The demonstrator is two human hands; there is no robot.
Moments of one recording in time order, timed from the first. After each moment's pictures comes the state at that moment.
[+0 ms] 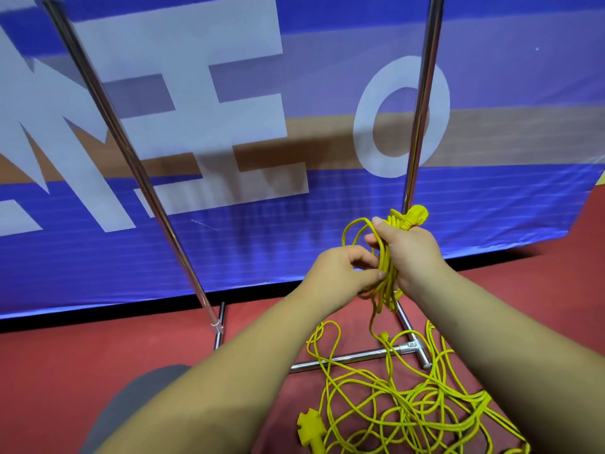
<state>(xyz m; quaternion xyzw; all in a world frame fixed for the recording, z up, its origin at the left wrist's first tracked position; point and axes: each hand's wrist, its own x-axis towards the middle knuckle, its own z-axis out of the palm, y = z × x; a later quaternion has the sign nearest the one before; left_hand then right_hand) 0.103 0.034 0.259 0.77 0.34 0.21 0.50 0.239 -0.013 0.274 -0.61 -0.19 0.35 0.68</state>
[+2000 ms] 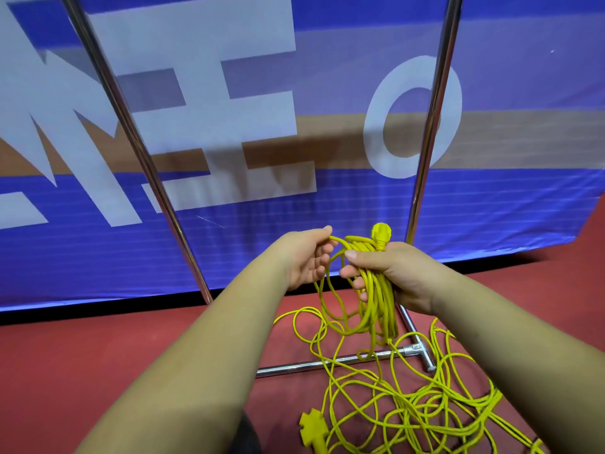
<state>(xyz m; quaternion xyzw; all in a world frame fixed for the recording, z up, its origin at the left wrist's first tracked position) 0.067 0.095 0.289 0.49 0.49 0.18 0.70 0.220 -0.031 0.281 -0.54 -0.33 0.59 0.49</state>
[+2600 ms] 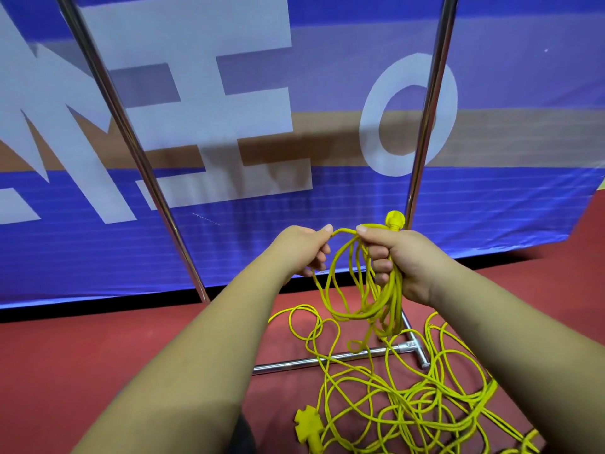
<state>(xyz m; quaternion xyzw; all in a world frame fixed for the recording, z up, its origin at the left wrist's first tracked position) 0.067 0.095 0.284 0.69 0.49 0.17 0.50 0.230 -0.026 0.290 -0.54 -0.25 0.57 0.57</state>
